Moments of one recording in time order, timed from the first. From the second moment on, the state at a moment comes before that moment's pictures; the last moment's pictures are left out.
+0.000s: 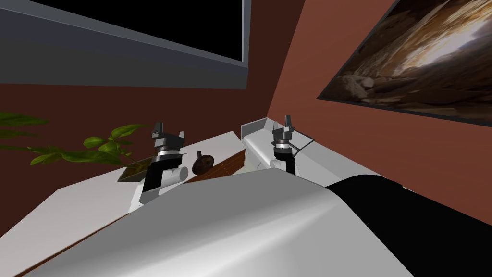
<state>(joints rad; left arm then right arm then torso) 0.34 0.16 0.21 -2.17 0.11 -0.14 0.29 0.49 -0.05 0.00 -2.37 -0.01 -0.41 -0.13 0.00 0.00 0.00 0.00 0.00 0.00</state>
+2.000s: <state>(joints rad) 0.15 0.30 0.47 -1.88 0.14 0.40 0.81 0.49 -0.05 0.00 -2.37 -0.01 -0.41 -0.13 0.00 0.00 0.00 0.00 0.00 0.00</state>
